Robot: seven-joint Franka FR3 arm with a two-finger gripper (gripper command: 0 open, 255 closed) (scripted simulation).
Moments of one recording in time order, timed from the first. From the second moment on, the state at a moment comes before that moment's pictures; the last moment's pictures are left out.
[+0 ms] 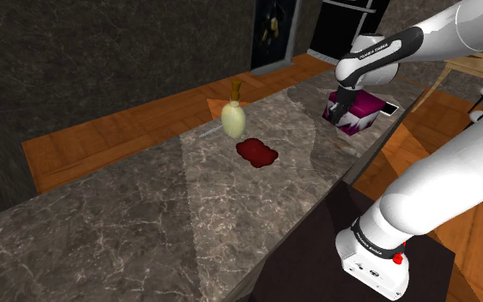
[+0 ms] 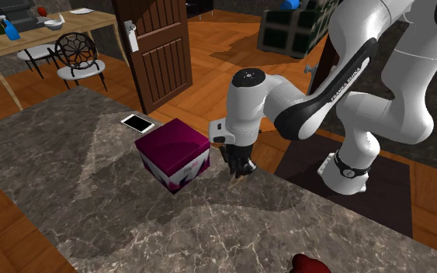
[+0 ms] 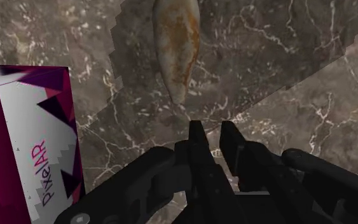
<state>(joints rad) -0.15 -0.16 -0.61 -2.45 -0.20 2.31 -0.40</state>
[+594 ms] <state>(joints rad) -0.15 -0.16 -0.62 -2.46 -0.20 2.33 -0.39</state>
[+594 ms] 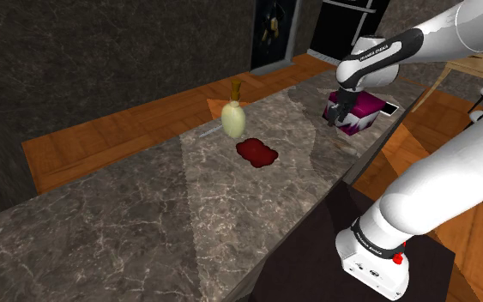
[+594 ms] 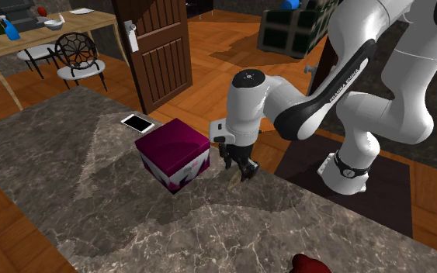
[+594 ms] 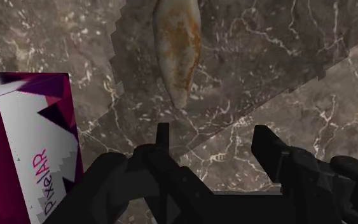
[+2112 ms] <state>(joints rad) -0.21 -0.01 -0.71 -2.64 -0.07 2.66 -0.39</state>
